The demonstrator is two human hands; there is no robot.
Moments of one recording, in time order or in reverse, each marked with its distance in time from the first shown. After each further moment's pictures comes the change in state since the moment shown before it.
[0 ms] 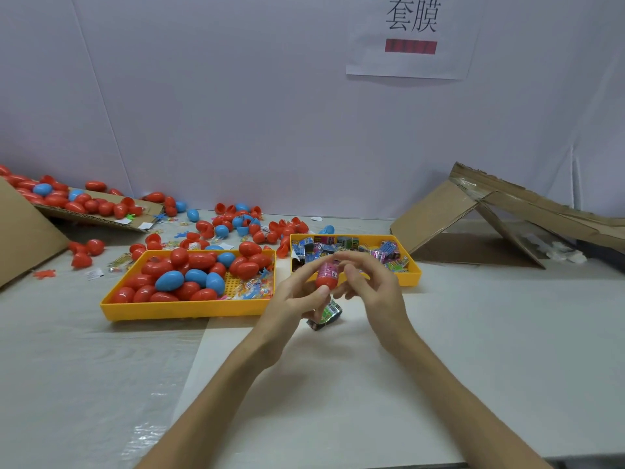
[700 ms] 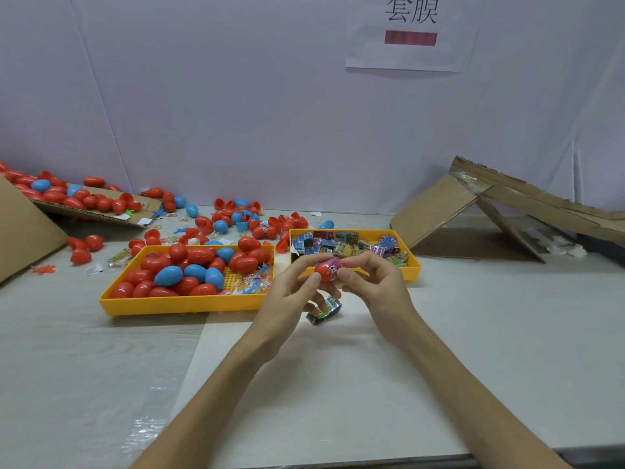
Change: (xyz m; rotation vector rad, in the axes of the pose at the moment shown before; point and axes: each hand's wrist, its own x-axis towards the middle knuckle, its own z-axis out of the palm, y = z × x) left_hand -0.001 -0.002 0.001 0.096 0.087 0.040; right_hand 0.003 0.004 -0.010 0.158 -0.023 0.156
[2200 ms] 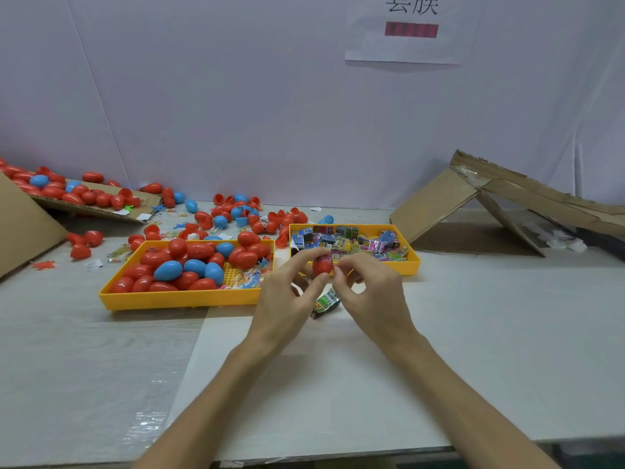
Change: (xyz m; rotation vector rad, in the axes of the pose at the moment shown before) left_hand 0.003 -0.013 0.001 0.425 0.204 0.297; right_hand -0.011 0.003 0.013 -0.847 0.124 -0.634
